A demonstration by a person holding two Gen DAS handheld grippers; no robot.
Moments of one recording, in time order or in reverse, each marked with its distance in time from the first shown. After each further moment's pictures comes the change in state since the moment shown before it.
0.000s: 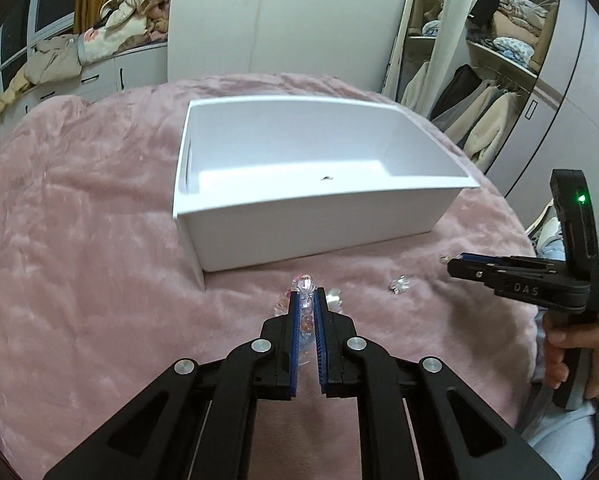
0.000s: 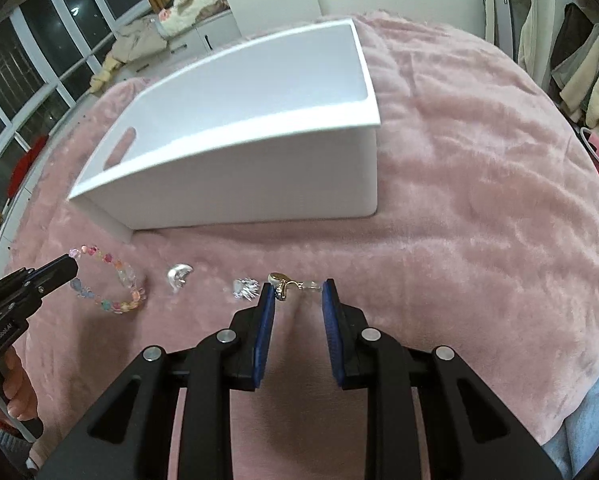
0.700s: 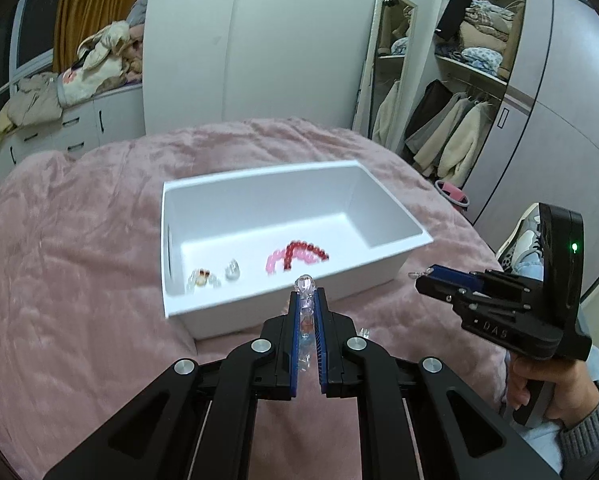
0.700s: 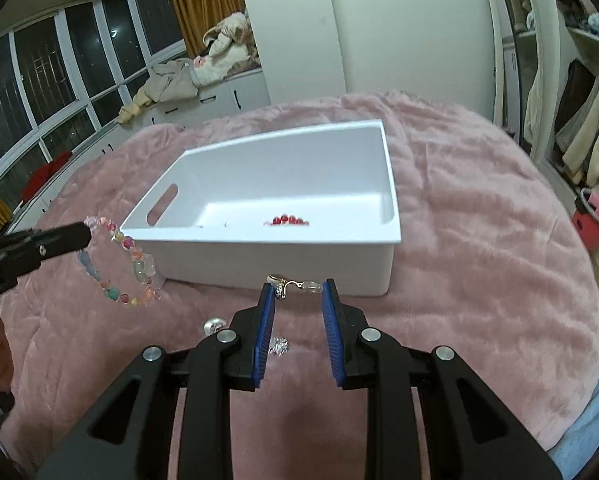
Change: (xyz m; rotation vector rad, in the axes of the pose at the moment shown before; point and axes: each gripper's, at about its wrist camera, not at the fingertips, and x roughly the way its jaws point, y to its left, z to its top) left arm -0.042 -0.023 0.051 0.089 -0.103 -0.050; right arm -0.046 0.025 0.012 -0.103 -0.254 0.008
